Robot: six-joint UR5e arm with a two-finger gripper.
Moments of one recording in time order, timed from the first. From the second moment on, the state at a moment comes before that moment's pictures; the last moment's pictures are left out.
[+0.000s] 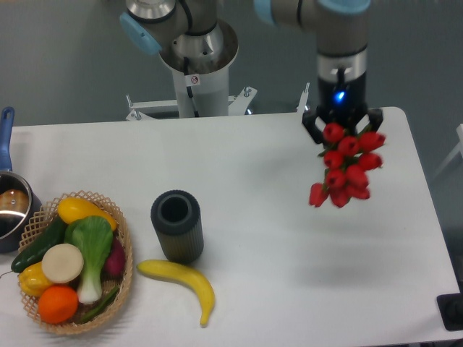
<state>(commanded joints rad) 2.65 -1.75 -1.79 -0.88 1.63 0.91</state>
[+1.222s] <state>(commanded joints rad) 2.53 -2.07 -1.61 -0.87 1.67 0.78</state>
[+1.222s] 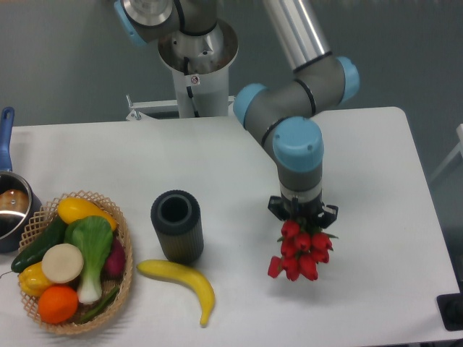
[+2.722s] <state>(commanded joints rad) 2.57 -1.95 -1.57 -0.86 1.67 0.78</state>
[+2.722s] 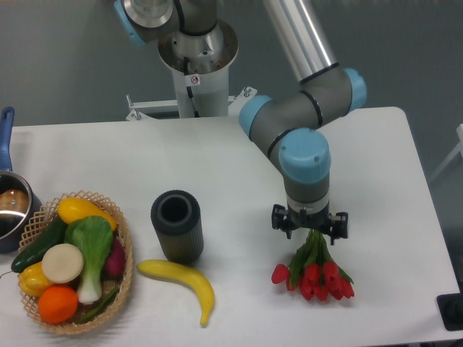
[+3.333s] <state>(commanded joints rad) 2.80 -1.69 -1.58 -1.04 1.49 1.14</state>
